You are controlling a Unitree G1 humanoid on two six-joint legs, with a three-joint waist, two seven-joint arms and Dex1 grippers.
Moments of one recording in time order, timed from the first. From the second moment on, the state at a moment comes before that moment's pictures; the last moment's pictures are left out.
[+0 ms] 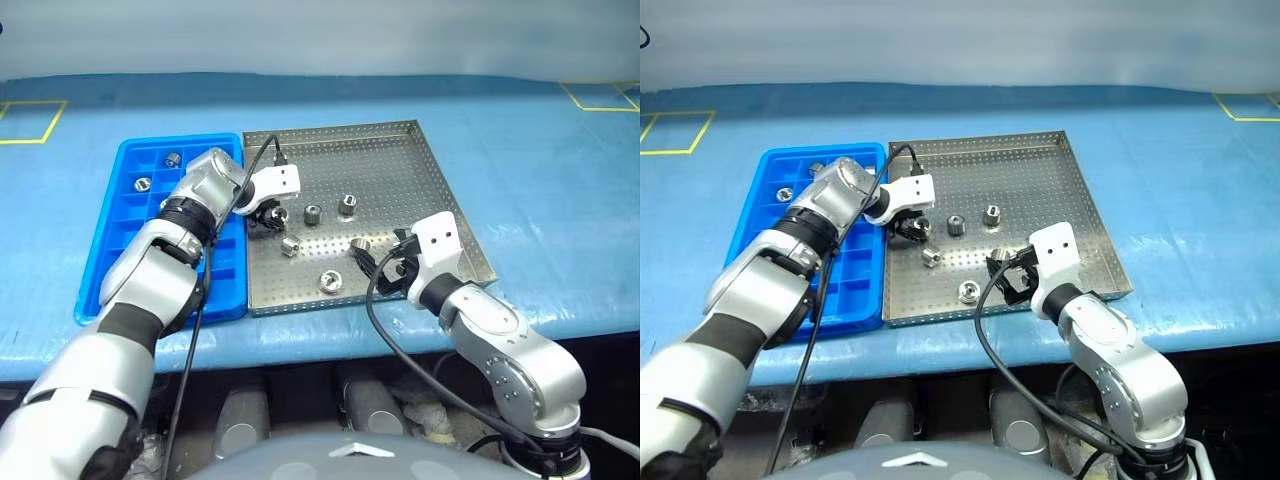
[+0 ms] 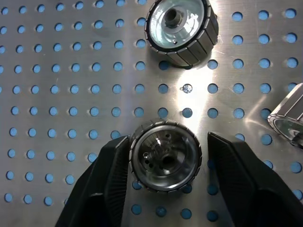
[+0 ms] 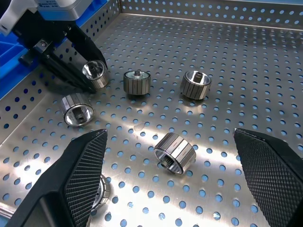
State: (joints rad) left arm -1.14 0.36 -0.54 1.07 0.26 0.17 -1.12; right arm -0.02 -0.31 0.04 -0.80 0.41 1.02 0.12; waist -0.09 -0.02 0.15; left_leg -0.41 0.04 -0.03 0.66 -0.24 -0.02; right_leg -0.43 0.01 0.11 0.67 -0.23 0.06
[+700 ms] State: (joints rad) left arm -0.72 0.55 -0.04 0.21 0.08 0.53 -0.82; right arm -0.04 -0.31 0.04 -0.79 0.40 1.03 0.13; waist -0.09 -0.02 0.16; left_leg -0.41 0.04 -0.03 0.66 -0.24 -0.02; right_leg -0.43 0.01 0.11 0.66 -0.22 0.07
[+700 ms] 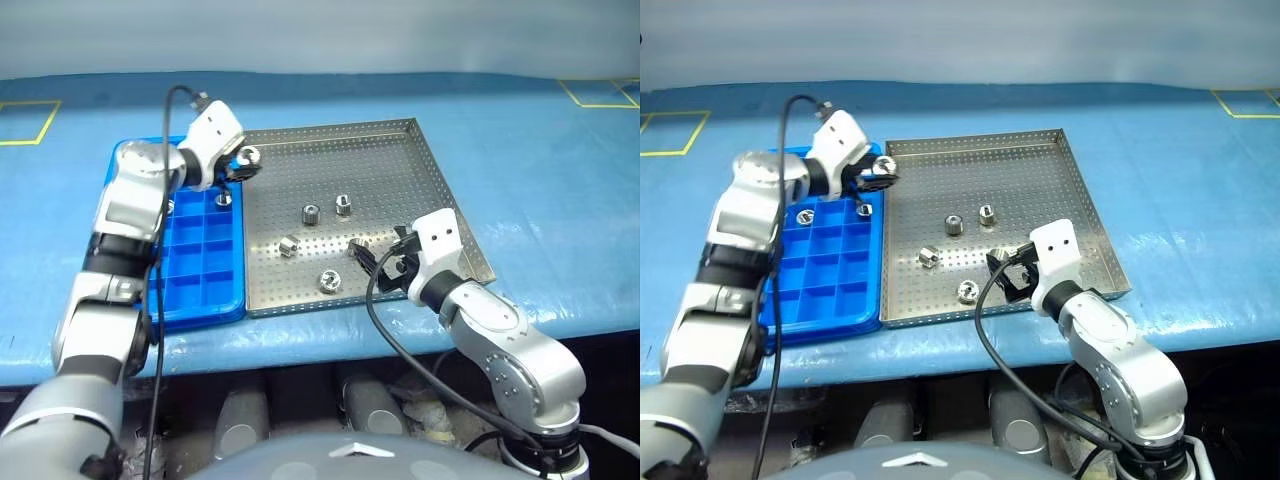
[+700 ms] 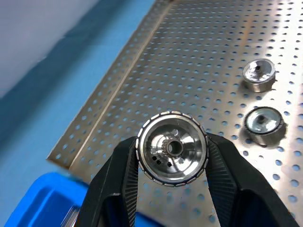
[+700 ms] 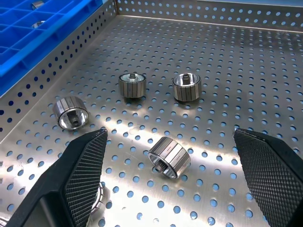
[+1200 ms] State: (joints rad) left arm -0.20 0.37 0.33 -0.17 0.11 0.67 -0.22; right arm -0.12 -0.31 0.10 -0.71 0.41 1.03 0.20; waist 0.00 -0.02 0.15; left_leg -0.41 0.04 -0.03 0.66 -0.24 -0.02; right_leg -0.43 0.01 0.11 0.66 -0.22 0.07
